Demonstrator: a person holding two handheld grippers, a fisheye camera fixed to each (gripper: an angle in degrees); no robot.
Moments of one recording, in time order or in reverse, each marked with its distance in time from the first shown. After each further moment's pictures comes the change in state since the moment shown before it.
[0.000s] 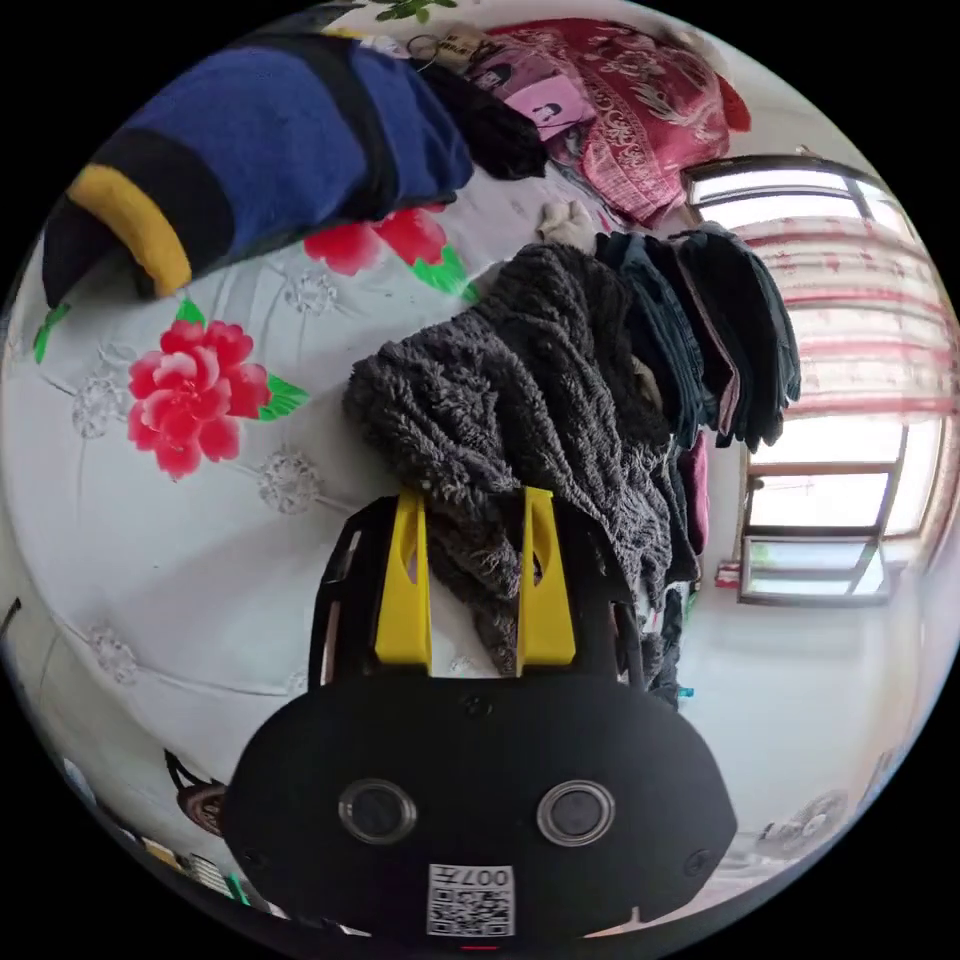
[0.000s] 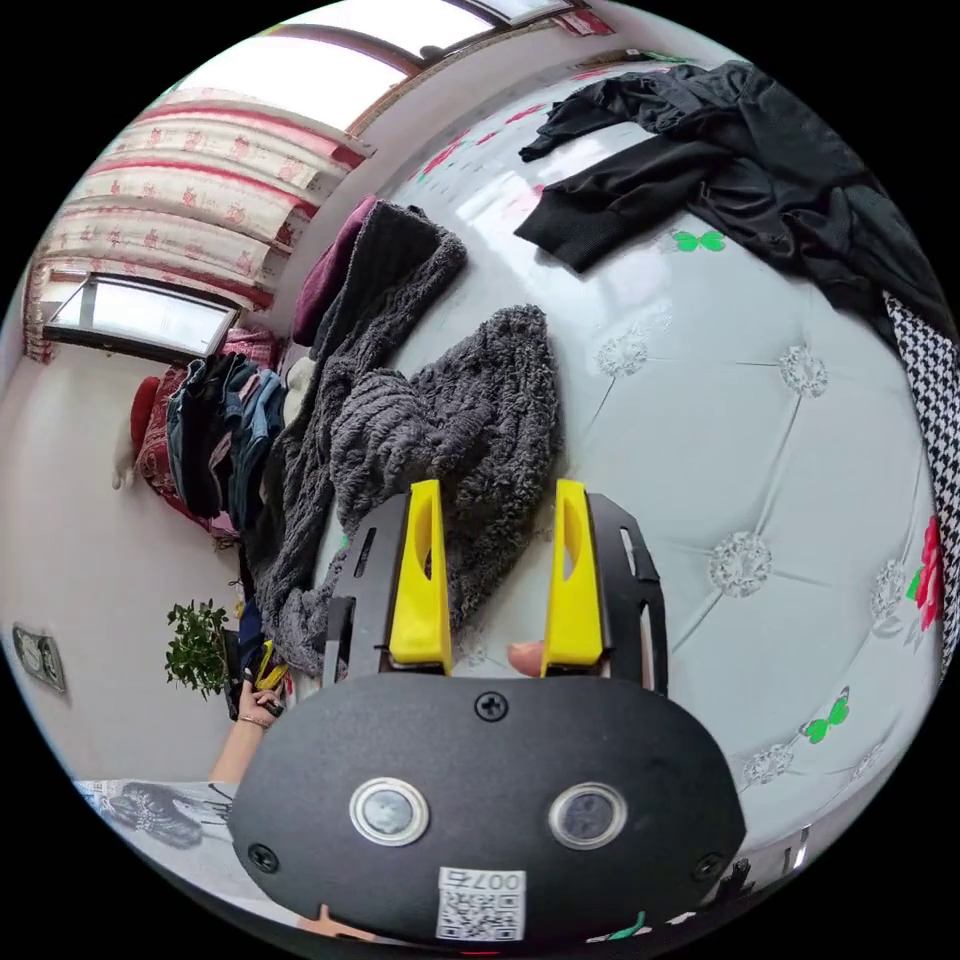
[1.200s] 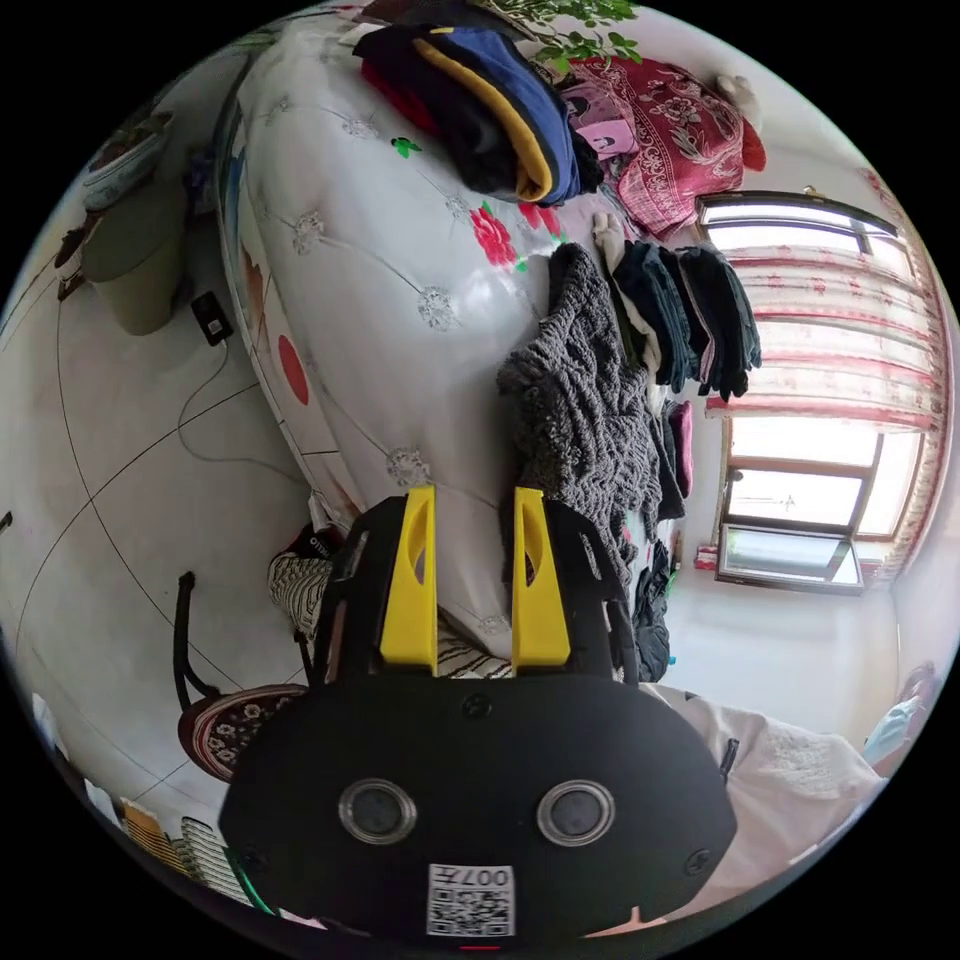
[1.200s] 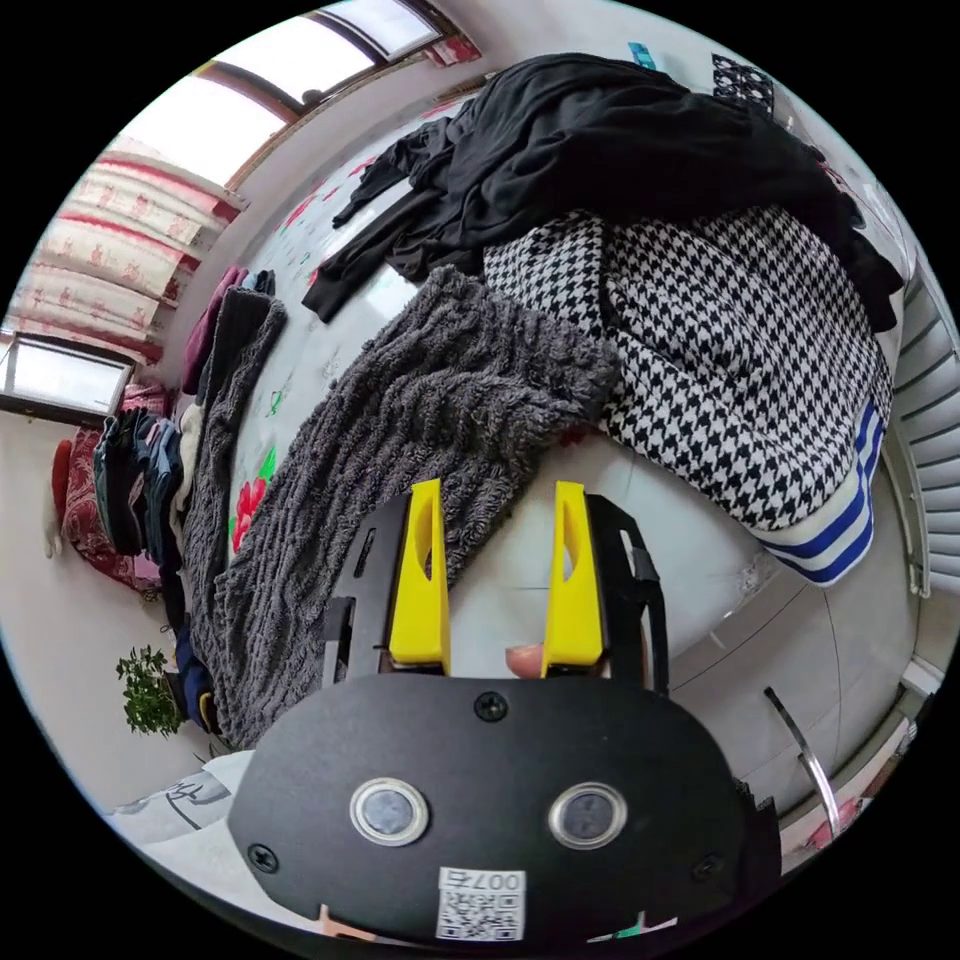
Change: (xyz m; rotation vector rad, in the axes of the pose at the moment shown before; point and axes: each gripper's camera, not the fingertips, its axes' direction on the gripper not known) left arm -0.117 0.120 -0.173 -0.029 -0.004 0.045; right arm 0.077 0.050 -0.139 0.029 0.278 0.194
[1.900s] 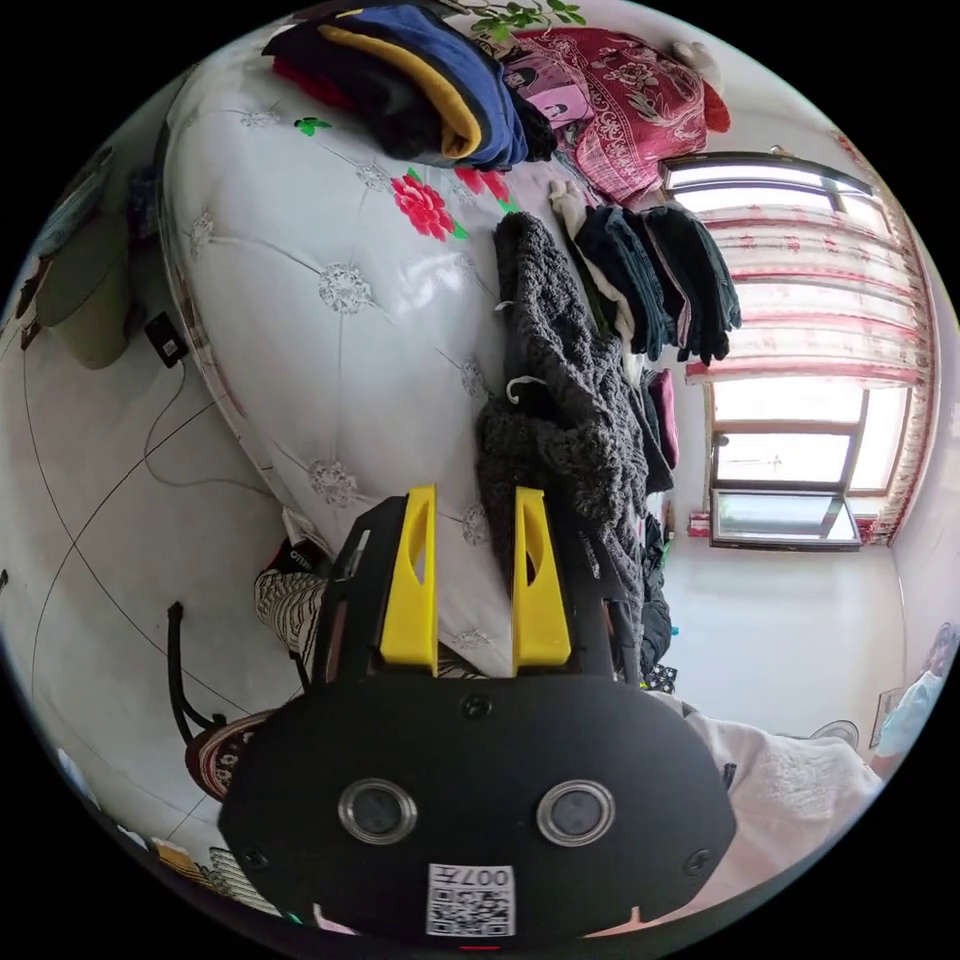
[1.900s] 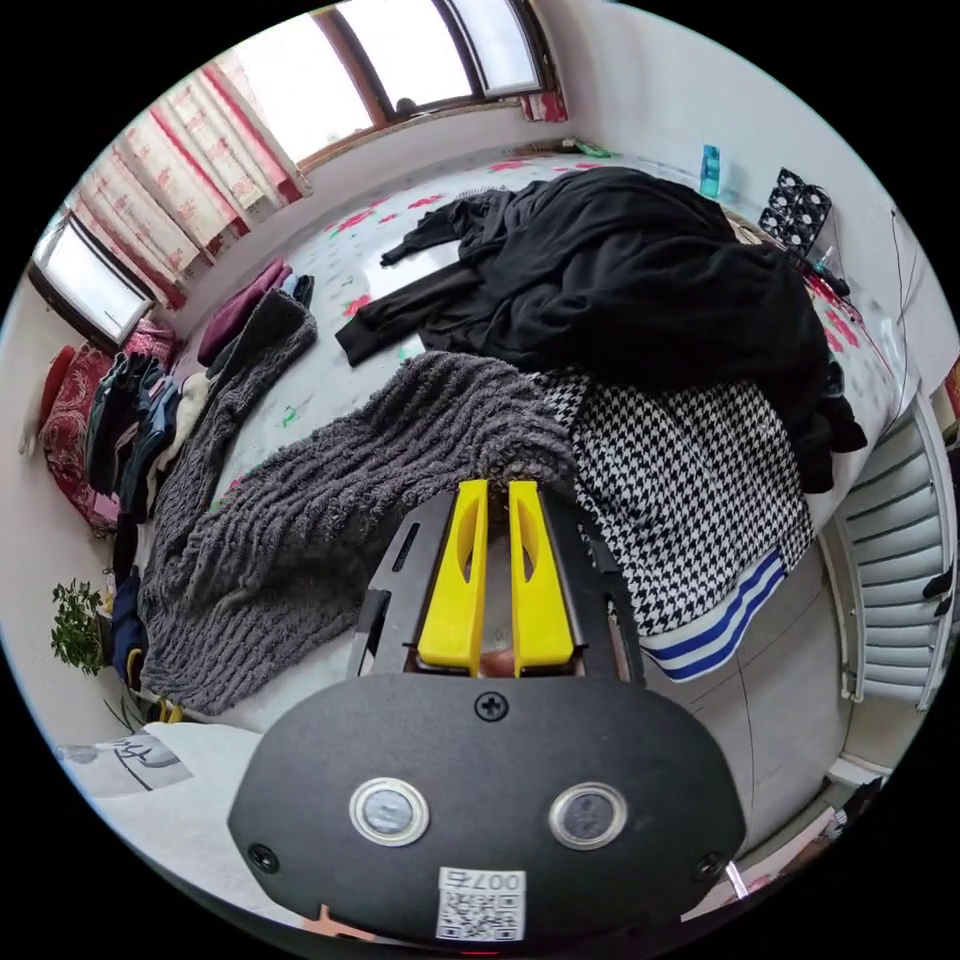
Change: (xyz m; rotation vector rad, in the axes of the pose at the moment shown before) left arm 0.017 0.022 0.037 0.003 0.073 0.113; right arm -0.033 -0.018 -0.073 0.143 0.129 -0.254
